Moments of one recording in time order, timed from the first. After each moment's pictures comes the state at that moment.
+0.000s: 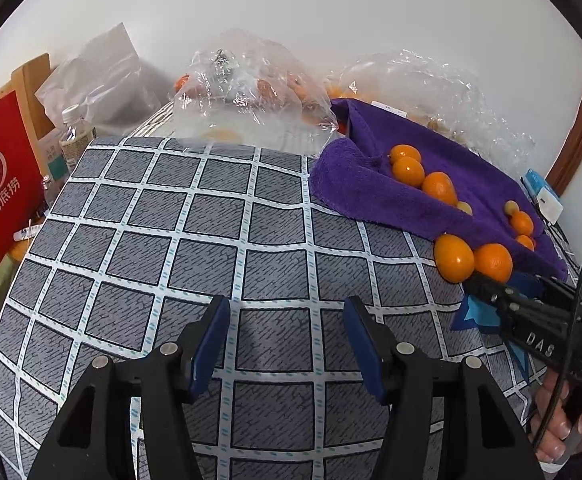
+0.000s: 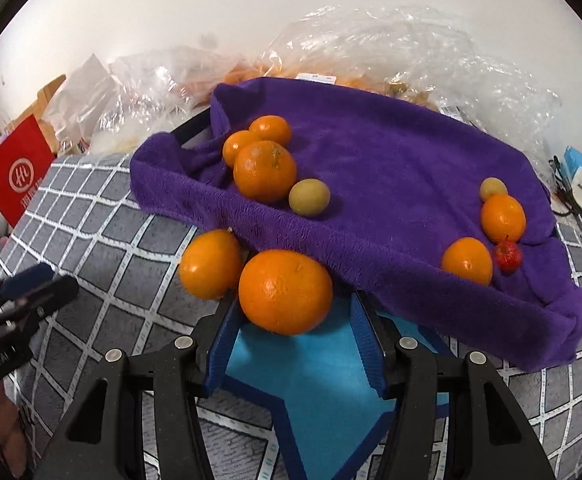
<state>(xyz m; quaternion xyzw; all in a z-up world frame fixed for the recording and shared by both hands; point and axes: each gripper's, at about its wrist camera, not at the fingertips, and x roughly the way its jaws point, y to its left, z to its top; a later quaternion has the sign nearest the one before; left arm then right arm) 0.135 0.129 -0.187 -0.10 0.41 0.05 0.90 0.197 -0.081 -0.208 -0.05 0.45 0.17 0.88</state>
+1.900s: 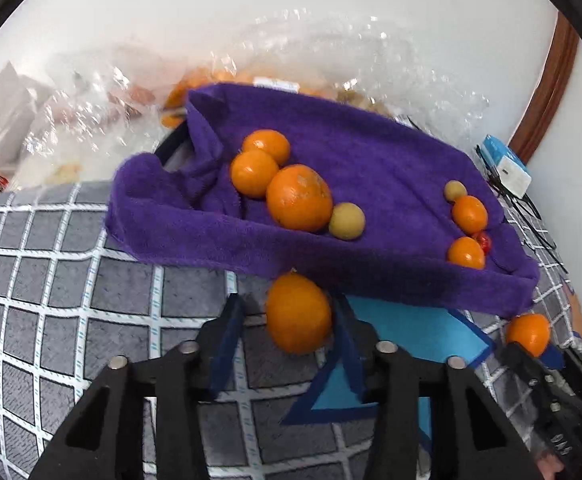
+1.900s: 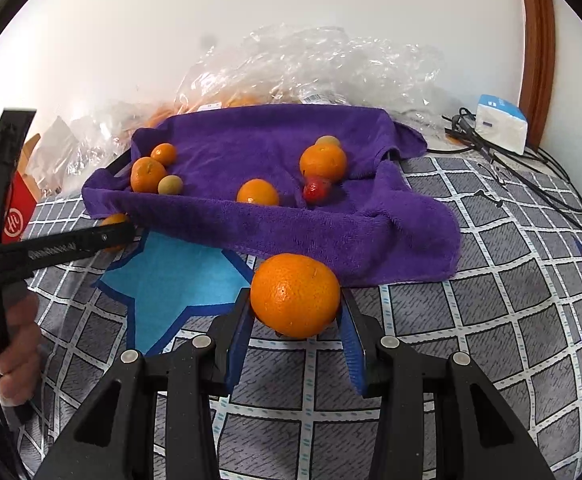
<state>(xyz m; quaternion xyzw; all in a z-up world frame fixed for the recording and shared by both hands) 0.203 0.027 -0.190 -0.07 0.43 -0.04 0.90 0.151 -0.220 -0.201 0.02 0.41 0.12 0.90</state>
